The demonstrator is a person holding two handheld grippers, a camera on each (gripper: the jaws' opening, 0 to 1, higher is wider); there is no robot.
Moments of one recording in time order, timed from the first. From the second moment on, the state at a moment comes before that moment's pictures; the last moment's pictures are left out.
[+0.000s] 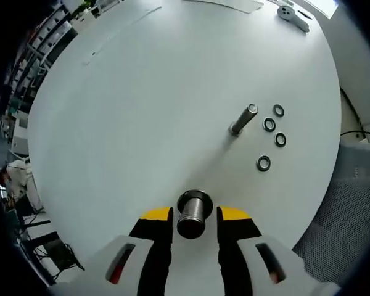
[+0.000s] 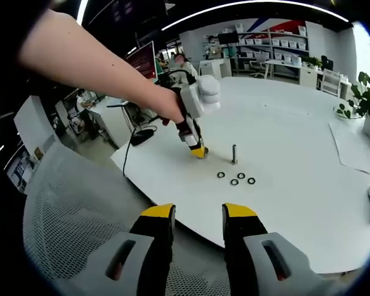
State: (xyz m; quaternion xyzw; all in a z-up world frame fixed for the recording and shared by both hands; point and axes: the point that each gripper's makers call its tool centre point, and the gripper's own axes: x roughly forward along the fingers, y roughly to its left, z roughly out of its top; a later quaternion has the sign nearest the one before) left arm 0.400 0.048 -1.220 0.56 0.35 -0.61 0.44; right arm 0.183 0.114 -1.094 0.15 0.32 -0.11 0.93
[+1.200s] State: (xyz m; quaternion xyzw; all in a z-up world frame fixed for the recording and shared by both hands) left arm 0.382 0.145 -1.125 0.29 0.34 -0.63 0.63; right arm 0.180 0.119 -1.095 0.14 0.33 -0.10 0.93
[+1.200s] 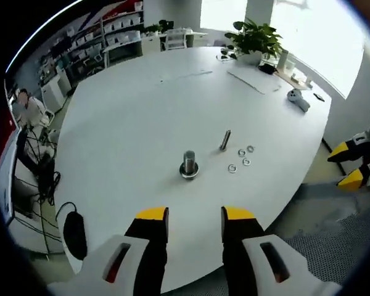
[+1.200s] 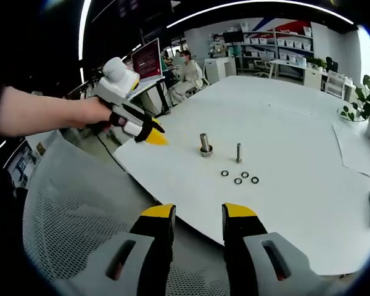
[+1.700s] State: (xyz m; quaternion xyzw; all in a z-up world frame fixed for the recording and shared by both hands) left arm 0.368 0.180 -1.064 0.19 0.30 -0.66 0.66; right arm 0.178 0.121 -1.100 0.14 0.35 -0.10 0.92
